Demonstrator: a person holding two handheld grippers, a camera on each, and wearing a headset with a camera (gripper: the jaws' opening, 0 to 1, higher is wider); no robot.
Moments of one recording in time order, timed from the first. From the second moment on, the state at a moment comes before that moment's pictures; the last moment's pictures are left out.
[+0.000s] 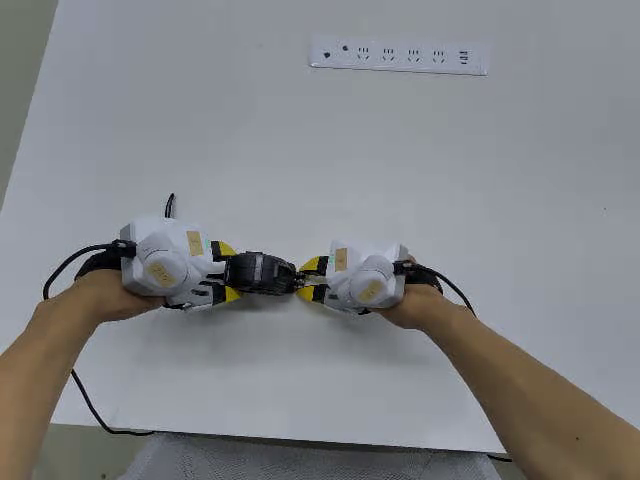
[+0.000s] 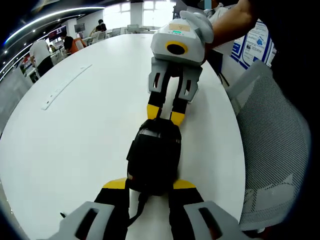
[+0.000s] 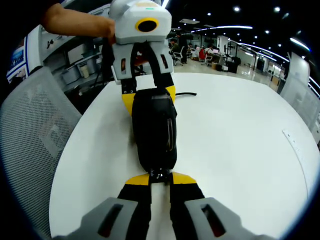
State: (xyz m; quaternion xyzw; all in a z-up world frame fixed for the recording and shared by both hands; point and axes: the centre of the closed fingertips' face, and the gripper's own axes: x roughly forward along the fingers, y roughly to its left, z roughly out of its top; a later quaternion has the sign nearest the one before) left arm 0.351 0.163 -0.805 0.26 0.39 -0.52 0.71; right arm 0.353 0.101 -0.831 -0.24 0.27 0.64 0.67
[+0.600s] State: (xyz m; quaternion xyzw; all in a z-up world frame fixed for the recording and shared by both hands) left arm 0.350 0.166 -0.805 0.26 0.39 -0.52 0.71; right arm 0.352 0.100 -0.826 -0.25 0.26 0.65 0.67
